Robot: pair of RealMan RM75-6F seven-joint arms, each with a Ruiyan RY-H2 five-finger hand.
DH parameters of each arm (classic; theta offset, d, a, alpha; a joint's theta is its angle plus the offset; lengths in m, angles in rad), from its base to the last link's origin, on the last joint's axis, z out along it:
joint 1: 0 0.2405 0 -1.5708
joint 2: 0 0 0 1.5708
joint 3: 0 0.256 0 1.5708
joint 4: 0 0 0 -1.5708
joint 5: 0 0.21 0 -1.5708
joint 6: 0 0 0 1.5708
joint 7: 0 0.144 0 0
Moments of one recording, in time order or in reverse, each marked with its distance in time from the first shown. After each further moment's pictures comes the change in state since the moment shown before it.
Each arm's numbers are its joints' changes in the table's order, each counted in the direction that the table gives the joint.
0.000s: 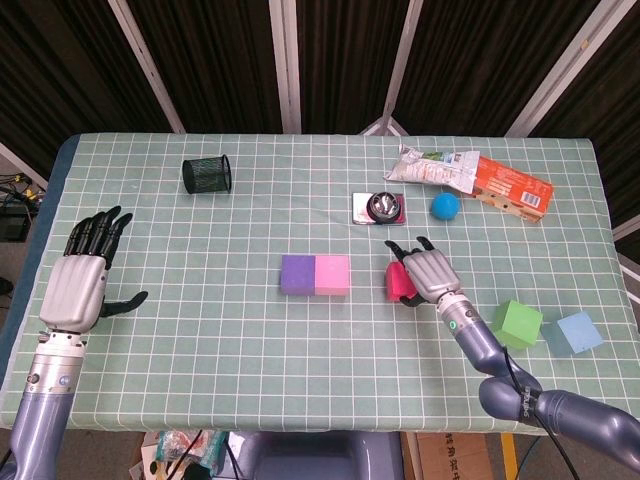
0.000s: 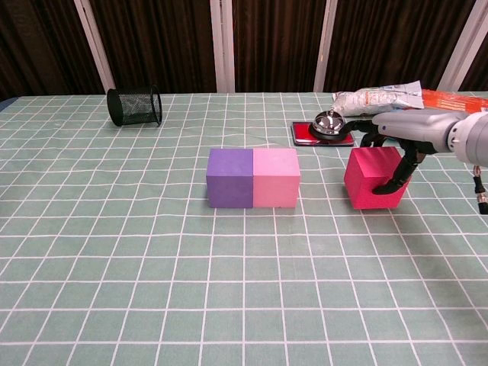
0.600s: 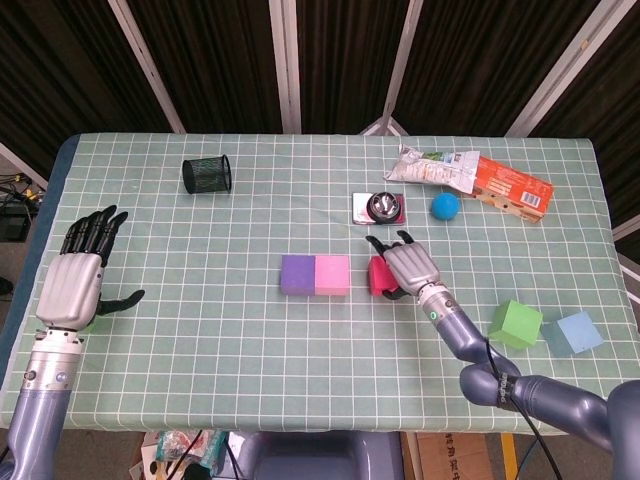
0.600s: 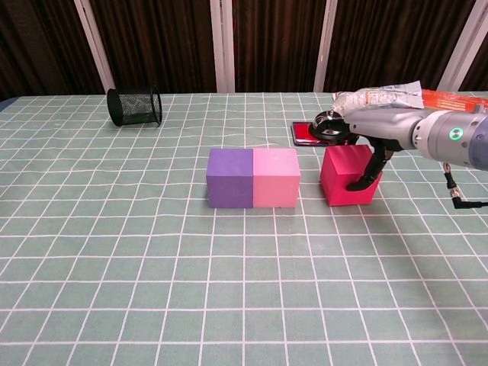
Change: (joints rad) left arm 0.002 0.010 -0.014 -0.009 -0.028 -0.022 -0.020; right arm 0.088 -0.074 -0.008 -0.096 0.007 -0.027 0.038
